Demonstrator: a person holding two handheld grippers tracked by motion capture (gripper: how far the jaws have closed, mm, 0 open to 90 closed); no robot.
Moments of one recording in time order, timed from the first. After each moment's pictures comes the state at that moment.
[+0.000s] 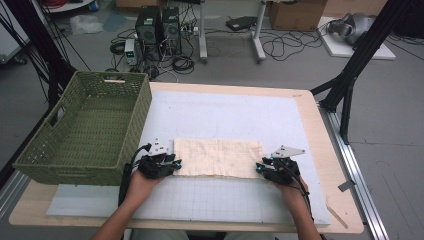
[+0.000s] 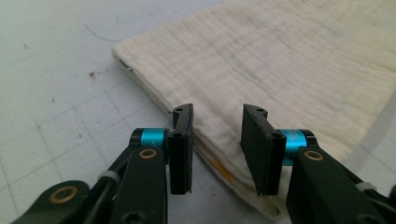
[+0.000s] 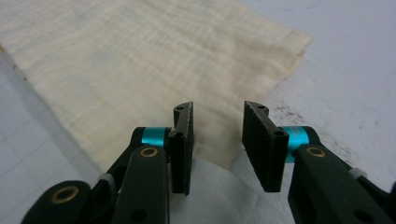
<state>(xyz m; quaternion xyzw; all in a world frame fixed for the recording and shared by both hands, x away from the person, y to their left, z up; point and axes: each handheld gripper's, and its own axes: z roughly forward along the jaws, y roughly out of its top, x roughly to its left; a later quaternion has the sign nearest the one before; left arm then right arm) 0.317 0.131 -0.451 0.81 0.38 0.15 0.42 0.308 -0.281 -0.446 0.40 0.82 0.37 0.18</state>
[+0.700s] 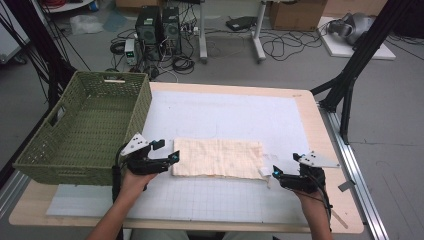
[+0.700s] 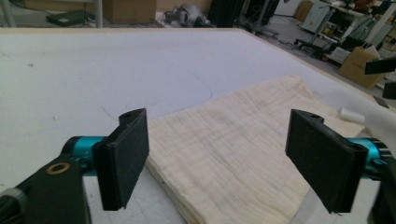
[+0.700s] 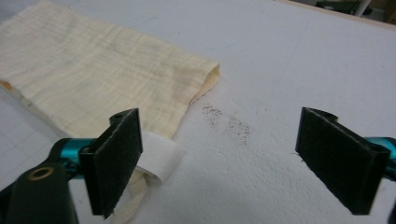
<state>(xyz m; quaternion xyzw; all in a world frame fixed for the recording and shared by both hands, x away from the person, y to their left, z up) 0.308 0.156 -0.426 0.70 0.38 0.16 0.59 0.269 -0.325 -0.419 0.43 0.75 0.42 0.26</state>
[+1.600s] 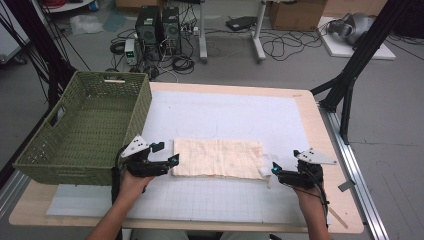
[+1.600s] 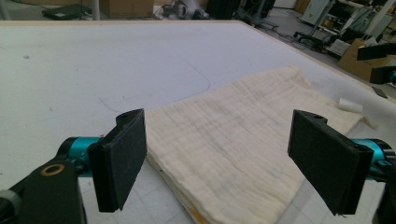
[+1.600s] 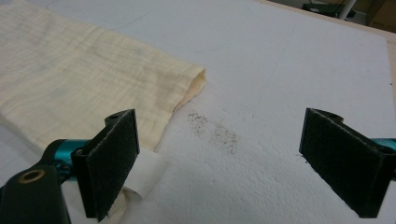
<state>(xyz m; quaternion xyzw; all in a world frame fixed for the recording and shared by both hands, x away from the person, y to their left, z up) 0.306 0.157 -0.430 0.71 0.39 0.15 0.57 0.279 -0.323 -0.421 0.44 0.75 0.41 0.28</state>
